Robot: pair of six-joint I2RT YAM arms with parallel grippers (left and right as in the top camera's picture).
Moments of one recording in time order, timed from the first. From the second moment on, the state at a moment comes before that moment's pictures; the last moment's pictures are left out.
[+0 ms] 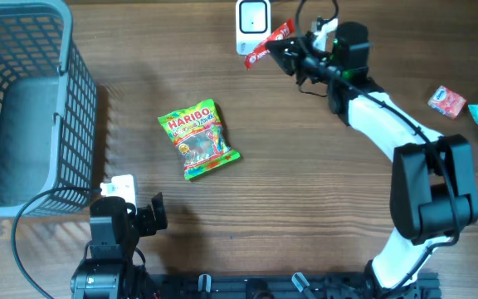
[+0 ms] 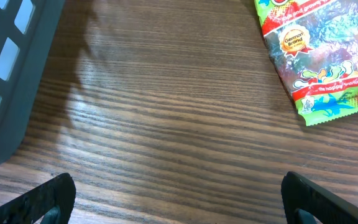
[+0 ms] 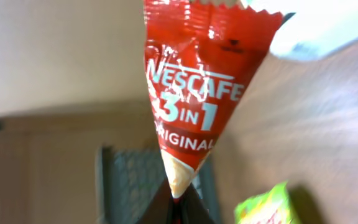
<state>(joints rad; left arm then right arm) 0.01 0.36 0.25 -0.71 -0.06 -0.11 0.22 1.92 1.21 0.38 -0.66 1.27</state>
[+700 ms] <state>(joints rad) 0.01 0.36 0.25 -0.71 -0.06 -0.11 0.38 2.43 1.82 0.19 -0.39 1.27</state>
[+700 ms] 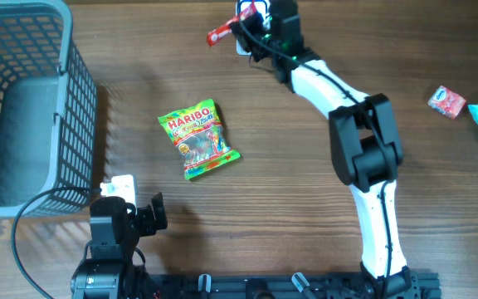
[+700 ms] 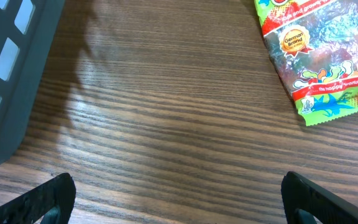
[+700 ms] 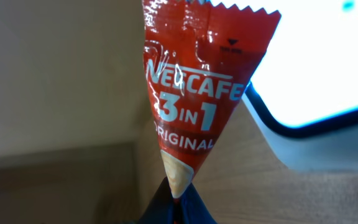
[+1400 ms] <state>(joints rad) 0.01 0.36 0.25 -0.71 -0.06 -0.11 0.26 2.41 1.84 -0.07 -0.54 1.21</state>
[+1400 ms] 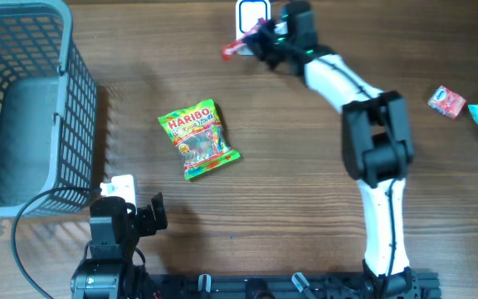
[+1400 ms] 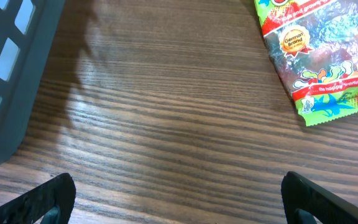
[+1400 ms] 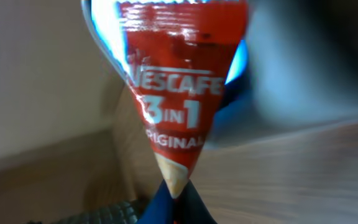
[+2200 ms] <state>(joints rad) 0.01 0.36 0.25 -0.71 -0.06 -0.11 -0.59 1.98 1.62 -1.10 0.11 0.67</state>
